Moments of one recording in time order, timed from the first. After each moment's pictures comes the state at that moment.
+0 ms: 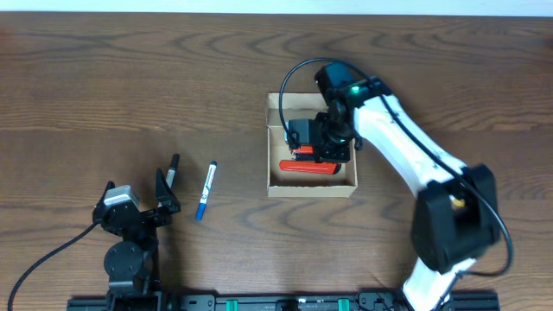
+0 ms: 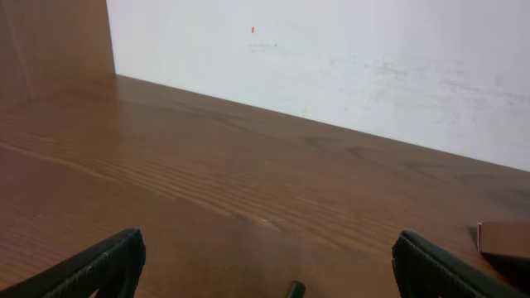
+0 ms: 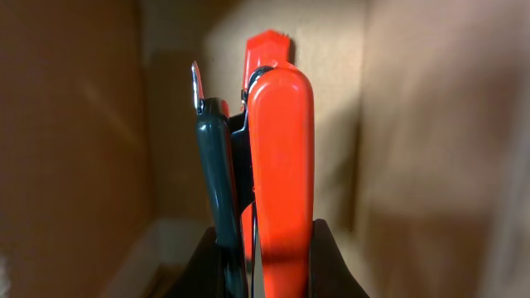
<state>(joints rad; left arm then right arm) 0.00 0.01 0.03 -0.11 -0.19 -0.17 0.41 1.92 1.47 -1.05 -0.22 -1.12</state>
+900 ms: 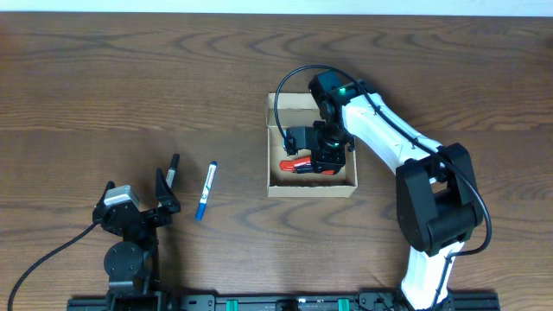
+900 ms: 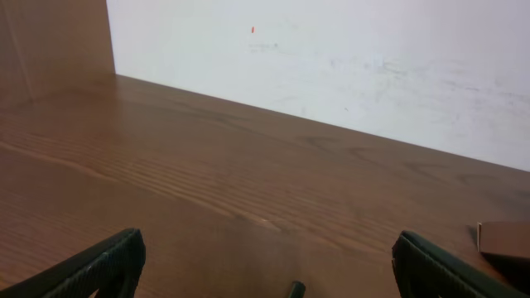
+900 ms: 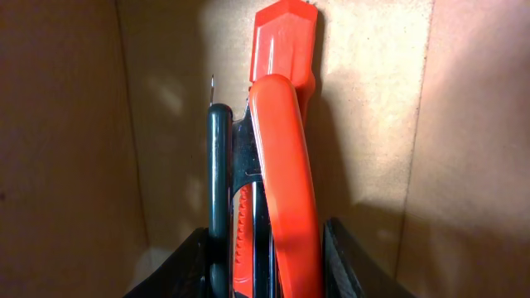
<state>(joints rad) 0.00 0.01 0.03 -0.11 -0.19 -0.17 0.41 2.02 1.47 -1.05 -0.22 -1.12</state>
